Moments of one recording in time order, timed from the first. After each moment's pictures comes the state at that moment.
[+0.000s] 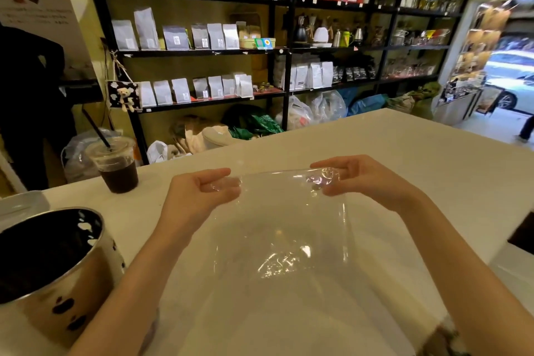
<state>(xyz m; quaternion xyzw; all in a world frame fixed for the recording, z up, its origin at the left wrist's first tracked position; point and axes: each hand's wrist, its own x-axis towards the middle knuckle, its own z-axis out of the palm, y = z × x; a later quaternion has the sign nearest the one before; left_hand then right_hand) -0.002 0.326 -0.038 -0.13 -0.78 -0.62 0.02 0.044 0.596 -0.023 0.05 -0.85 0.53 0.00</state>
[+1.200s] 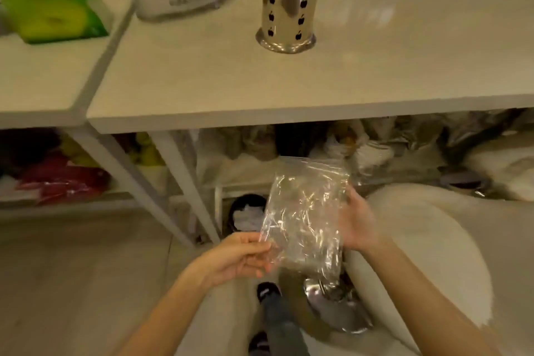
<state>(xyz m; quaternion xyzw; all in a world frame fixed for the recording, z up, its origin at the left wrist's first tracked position) 0.426 0.127 -0.283 0.14 -0.54 -0.72 -0.42 0.363 0.370 -0.298 -0.15 -0.34 0.85 -0.37</state>
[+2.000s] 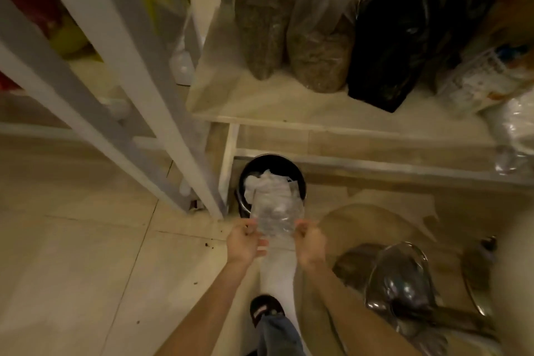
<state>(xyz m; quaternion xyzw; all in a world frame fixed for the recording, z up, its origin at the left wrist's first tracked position) 0.341 0.127 -0.719 0.44 -0.56 -0.69 -0.16 0.311 0.260 -0.732 -0.16 -0.86 0.42 -0.23</state>
